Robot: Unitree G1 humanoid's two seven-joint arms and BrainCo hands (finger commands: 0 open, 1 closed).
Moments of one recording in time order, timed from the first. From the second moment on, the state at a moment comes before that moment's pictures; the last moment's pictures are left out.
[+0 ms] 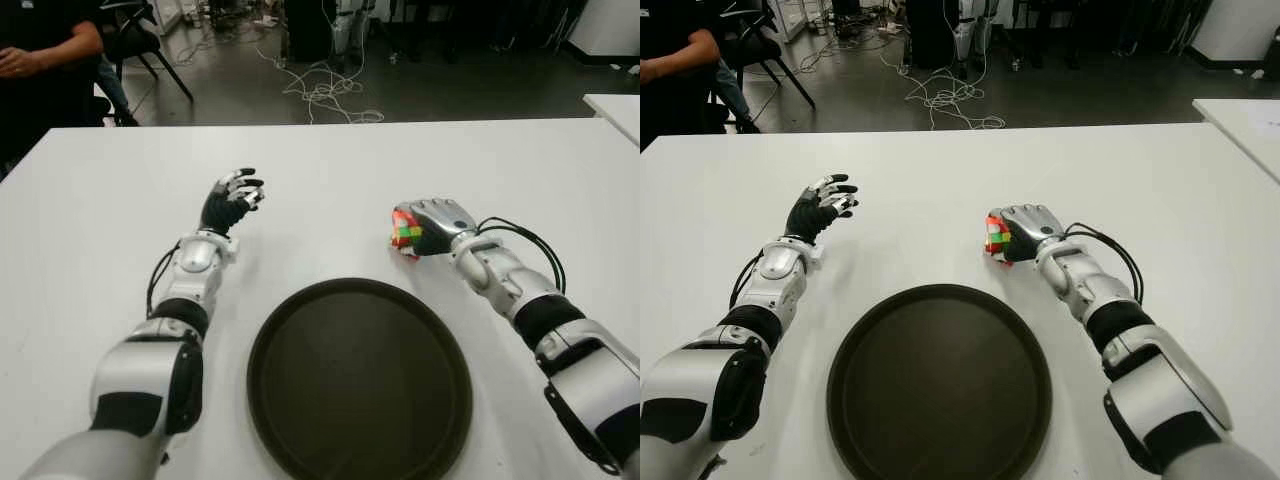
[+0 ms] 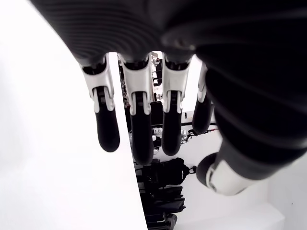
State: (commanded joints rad) left arm -0.82 0.11 0.15 1.31 0.06 -0.44 -0.06; right arm -0.75 -0.31 0.52 1.05 -0.78 -0.25 -0.27
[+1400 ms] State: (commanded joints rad) left arm -0.82 0.11 0.15 1.31 0.07 -0.44 -0.05; right arm -0.77 -0.31 0.48 1.12 -0.75 -0.30 -0.52
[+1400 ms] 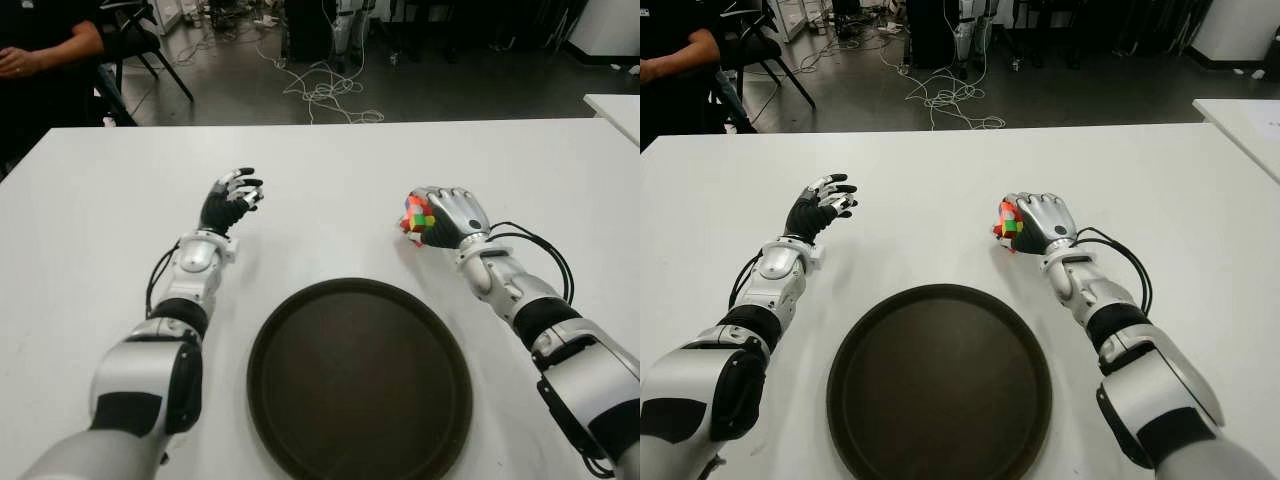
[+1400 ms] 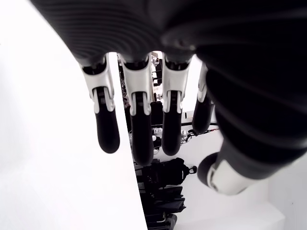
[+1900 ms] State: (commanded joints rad) left arm -0.82 0.11 0.16 1.31 0.05 -0.44 -0.06; right arm -0.57 -0.44 0.34 0.57 -0.75 -0.33 -0.66
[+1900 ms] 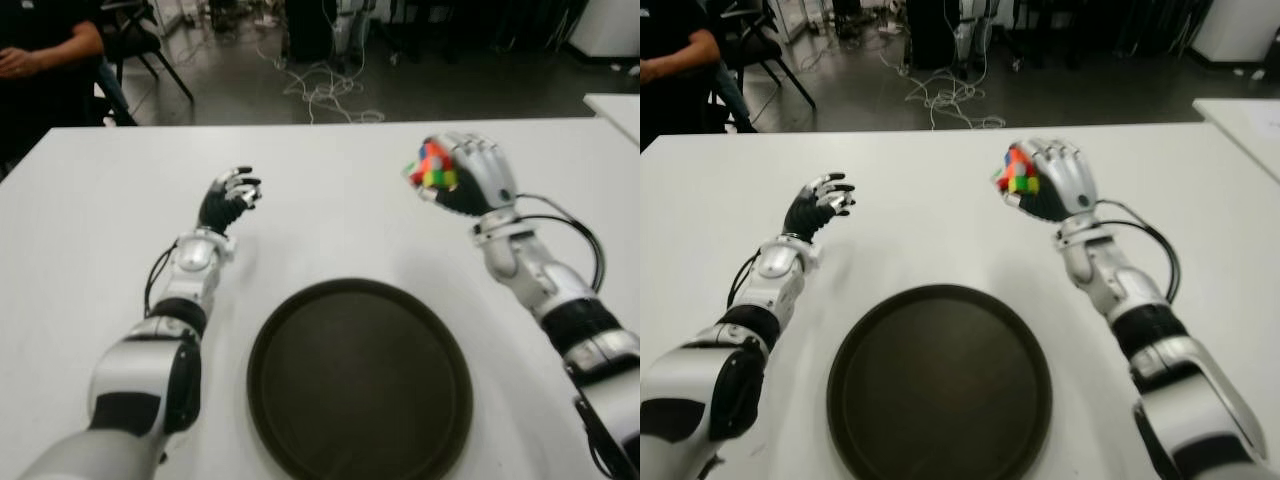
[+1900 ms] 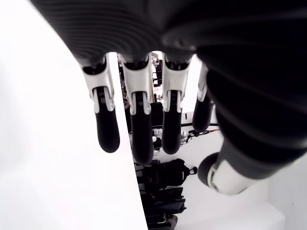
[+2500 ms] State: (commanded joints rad) left arm -0.82 0.10 0.15 1.31 0.06 -0.44 -0.04; right arm -0.41 -0.42 0.22 0.22 -0.71 -0.46 -0.73
